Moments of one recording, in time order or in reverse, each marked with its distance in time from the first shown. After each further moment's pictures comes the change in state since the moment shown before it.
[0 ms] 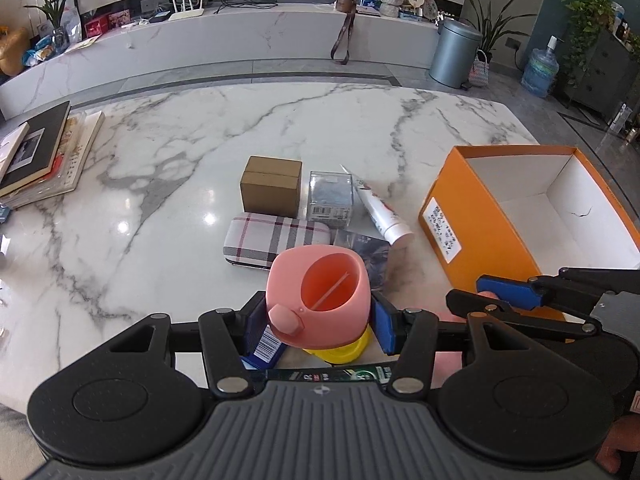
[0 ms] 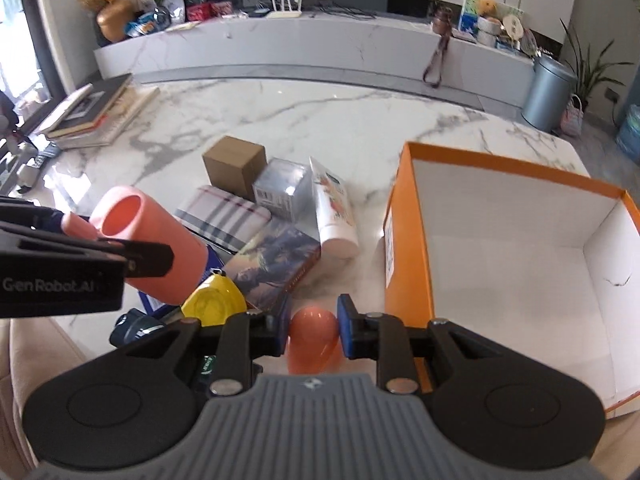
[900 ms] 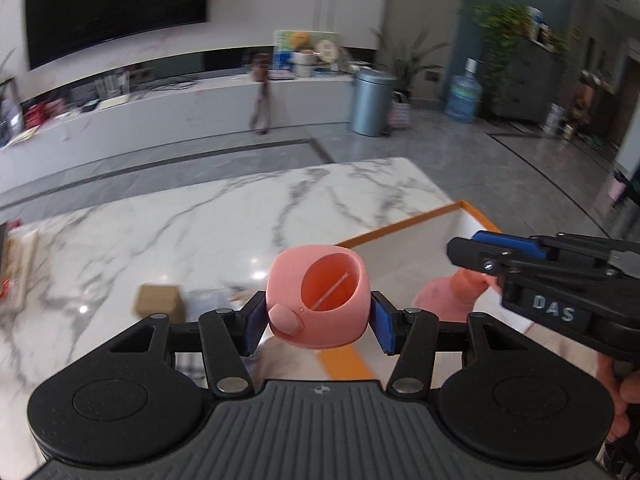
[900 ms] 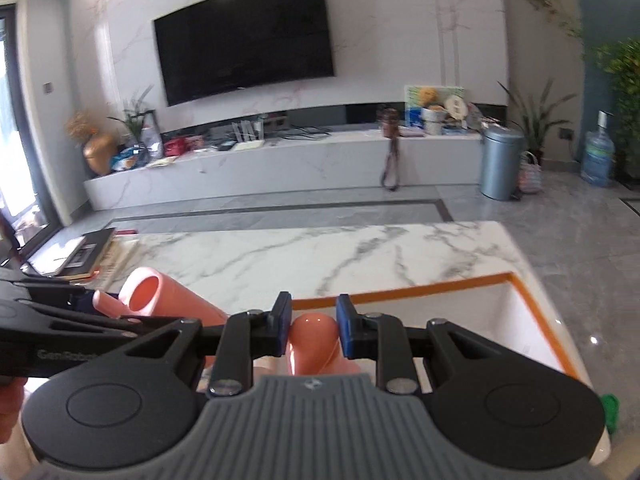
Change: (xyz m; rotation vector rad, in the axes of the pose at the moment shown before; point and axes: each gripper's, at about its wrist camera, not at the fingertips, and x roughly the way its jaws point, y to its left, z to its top) left arm -0.041 -0.118 0.056 0.192 -0.177 -0.147; right arm -0.116 -0.110 0.019 0.163 -0.357 -0.023
